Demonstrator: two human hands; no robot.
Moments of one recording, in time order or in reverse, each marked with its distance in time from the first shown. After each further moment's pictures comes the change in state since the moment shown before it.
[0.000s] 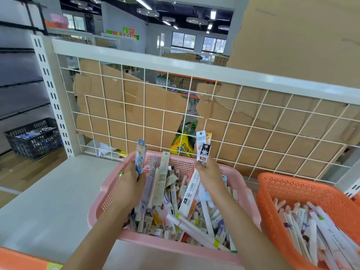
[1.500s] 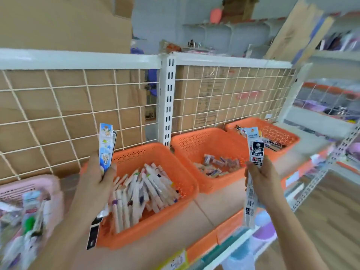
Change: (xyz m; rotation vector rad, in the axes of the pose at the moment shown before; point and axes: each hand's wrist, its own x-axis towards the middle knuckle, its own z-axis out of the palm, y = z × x) left_hand -0.121 0.216 0.224 -0.206 -0.397 0.545; right_hand -0.236 0.186 -0.396 -0.097 0.923 0.270
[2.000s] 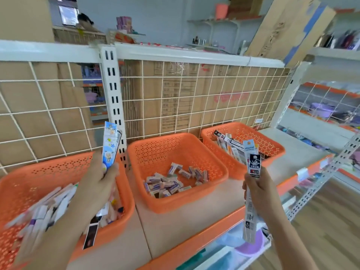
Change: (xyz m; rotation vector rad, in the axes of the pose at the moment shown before) left_hand 0.015 0.081 0.141 -0.080 -0.064 -0.058; right_hand 0.103 0.094 -0.084 -0.107 -0.095 0.039
